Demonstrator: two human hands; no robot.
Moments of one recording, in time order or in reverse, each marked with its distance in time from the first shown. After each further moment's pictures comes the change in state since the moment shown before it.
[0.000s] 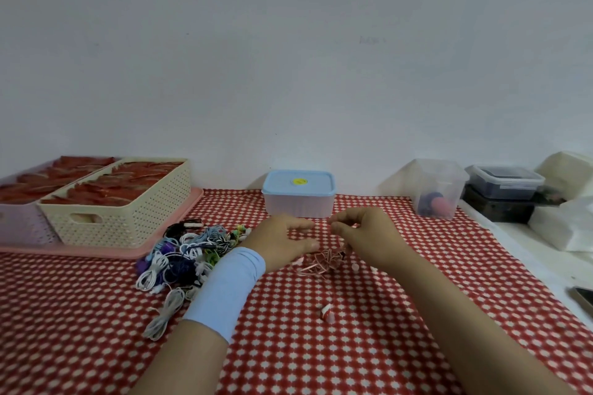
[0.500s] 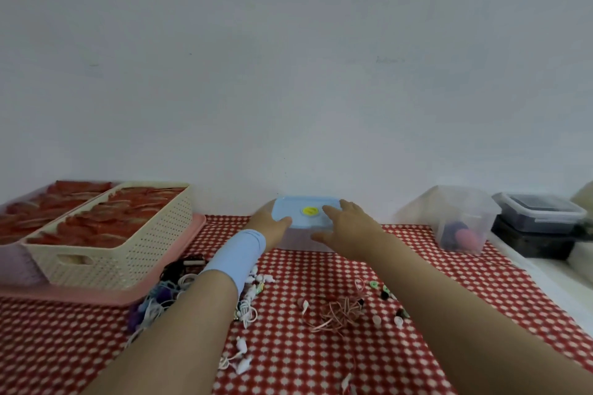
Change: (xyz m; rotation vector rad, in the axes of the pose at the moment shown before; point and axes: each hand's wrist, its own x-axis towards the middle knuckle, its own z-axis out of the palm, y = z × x) left_hand 0.100 -0.031 -0.041 -0.051 0.082 -0.254; right_hand 0.112 -0.014 0.026 -0.741 -0.306 0.058
